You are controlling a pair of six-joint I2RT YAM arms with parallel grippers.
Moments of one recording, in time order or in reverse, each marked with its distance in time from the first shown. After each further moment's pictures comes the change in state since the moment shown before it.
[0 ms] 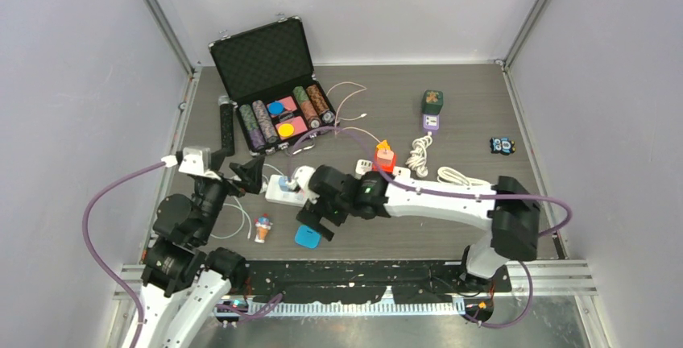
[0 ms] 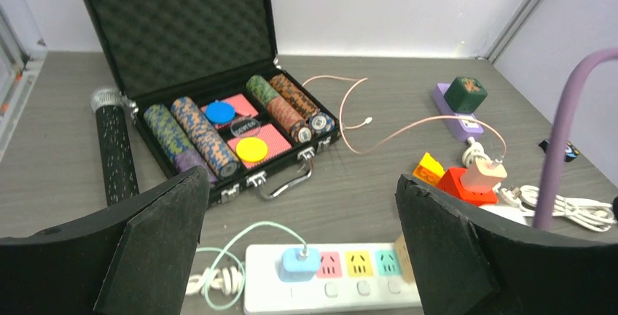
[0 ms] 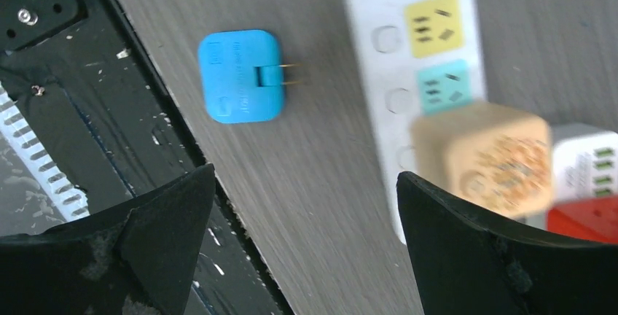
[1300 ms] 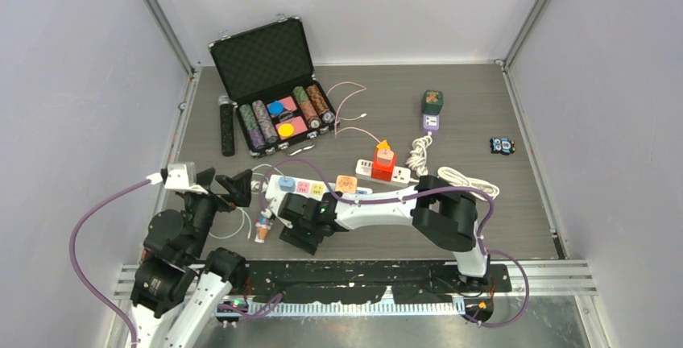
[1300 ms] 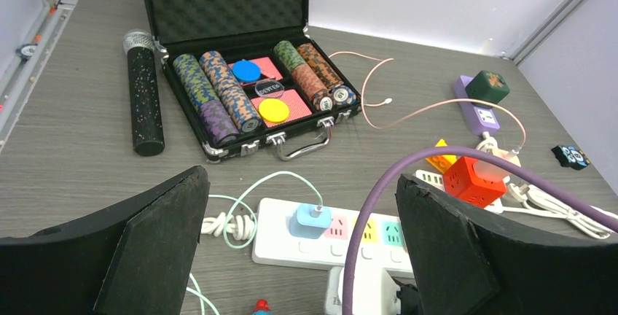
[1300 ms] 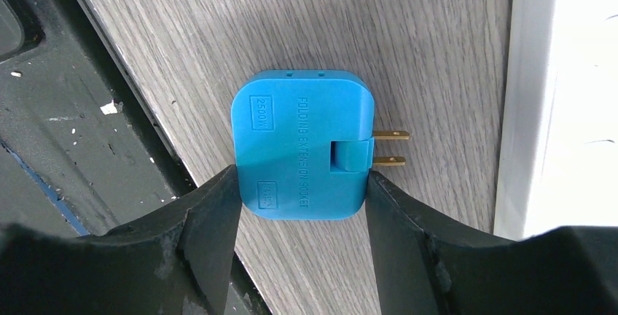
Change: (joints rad) left arm 0.000 -0.133 0.052 -0.282 -0.106 -0.110; right arm 0.121 0.420 0.132 0.102 -0.030 0.019
